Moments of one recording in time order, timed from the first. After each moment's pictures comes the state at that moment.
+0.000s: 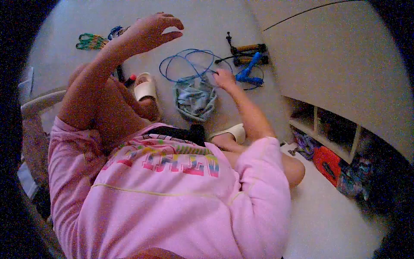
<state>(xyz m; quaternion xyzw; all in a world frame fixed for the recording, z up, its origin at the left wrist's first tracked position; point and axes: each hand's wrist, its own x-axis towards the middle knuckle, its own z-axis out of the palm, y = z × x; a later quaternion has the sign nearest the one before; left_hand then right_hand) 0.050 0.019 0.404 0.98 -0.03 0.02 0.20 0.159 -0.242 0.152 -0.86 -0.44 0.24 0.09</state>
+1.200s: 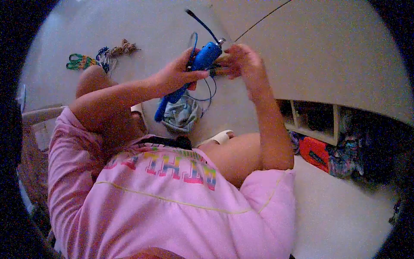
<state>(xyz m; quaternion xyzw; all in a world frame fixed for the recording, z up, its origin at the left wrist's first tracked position) 0.045 -0.108 0.428 0.66 0.06 -0.07 0.74 0.161 -0.264 0.473 -0.73 -0.19 0.31 0.57</state>
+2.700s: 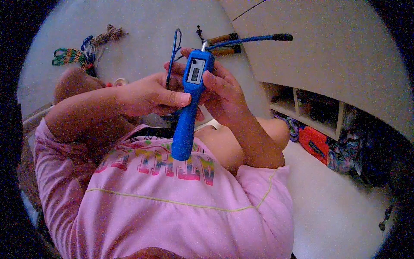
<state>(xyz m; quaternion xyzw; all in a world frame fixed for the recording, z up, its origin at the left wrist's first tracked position) 0.019 -0.096 0.437 0.35 0.01 -0.38 0.86 0.093 -0.251 0.456 -0.41 -0.11 0.54 0.73</state>
